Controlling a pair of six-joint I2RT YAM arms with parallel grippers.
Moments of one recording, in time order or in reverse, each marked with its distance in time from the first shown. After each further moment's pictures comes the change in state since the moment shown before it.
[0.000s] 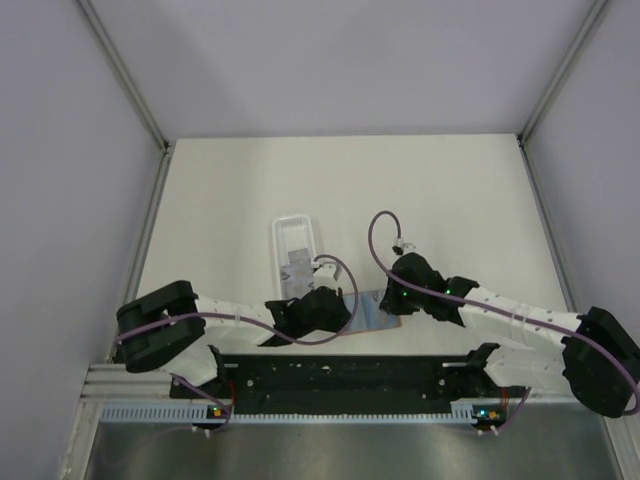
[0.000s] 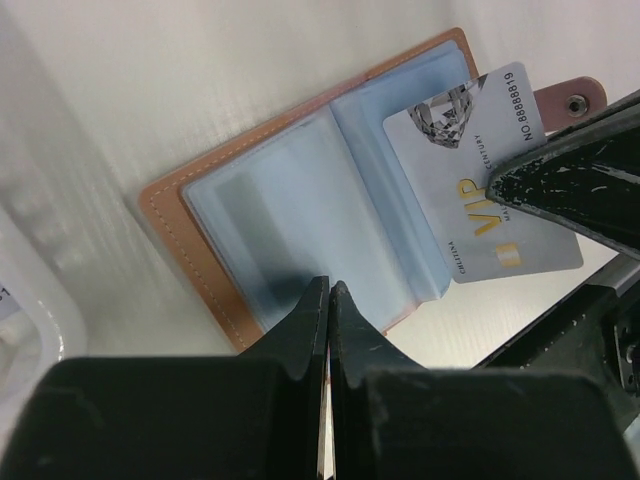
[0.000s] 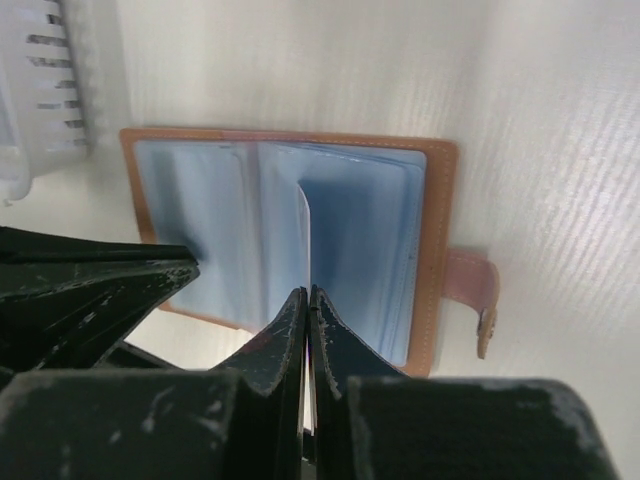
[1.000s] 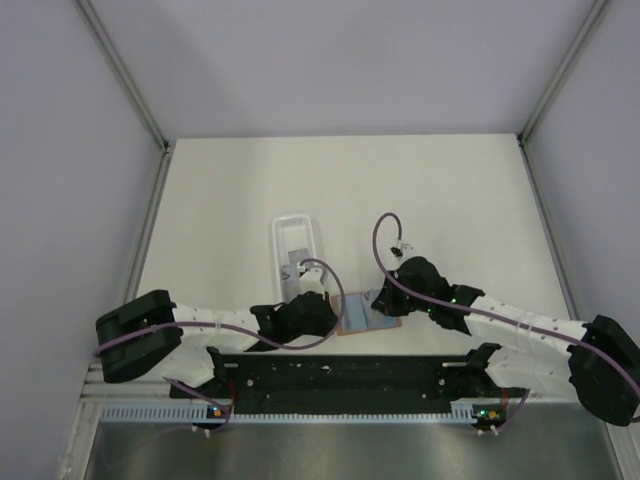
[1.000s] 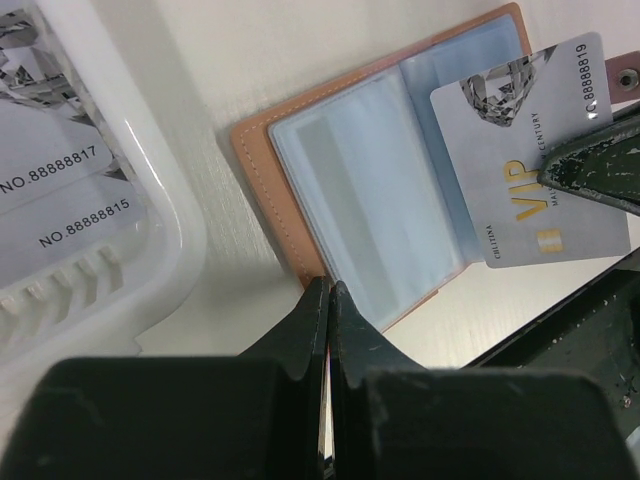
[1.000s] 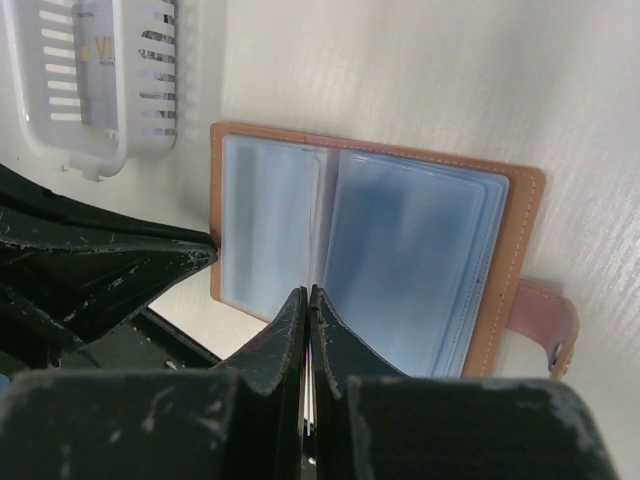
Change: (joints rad) left arm 0.000 -0.125 -0.085 -0.062 -0.026 -0.028; right arm 0.000 -0.066 -0.081 0.153 -0.071 -0.023
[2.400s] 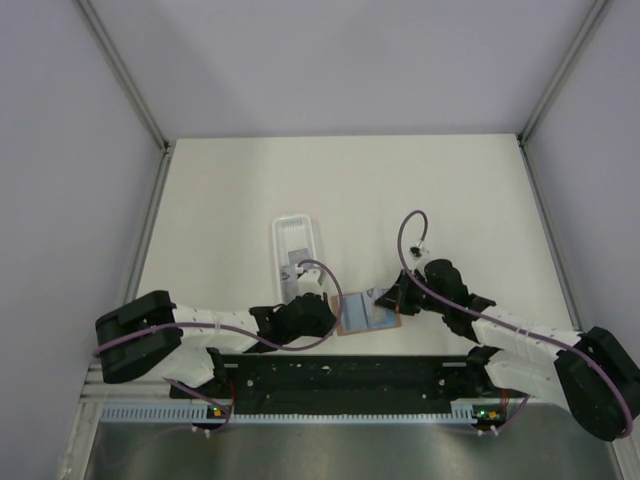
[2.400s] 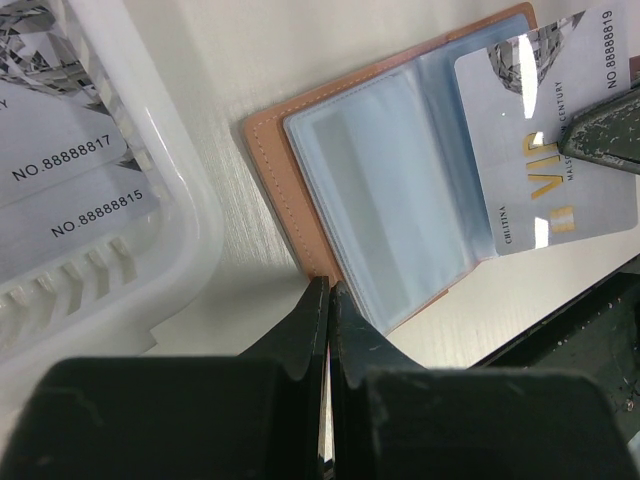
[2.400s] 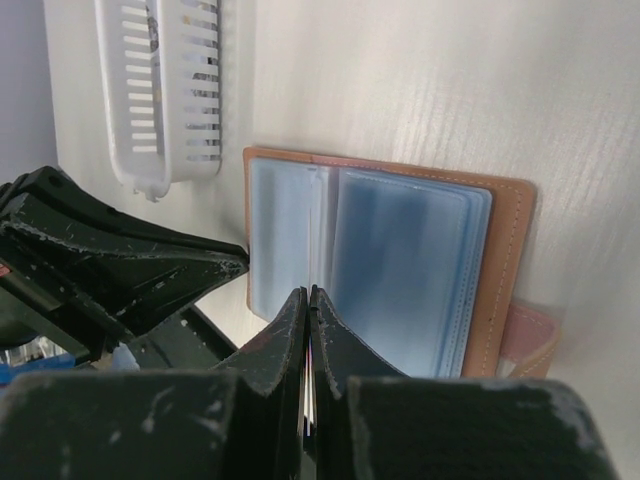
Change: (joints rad) left arm 0.000 -0.003 -0.018 0.005 -0.008 -0.017; right arm -0.211 -0.023 -0.201 0.327 -0.269 0.087
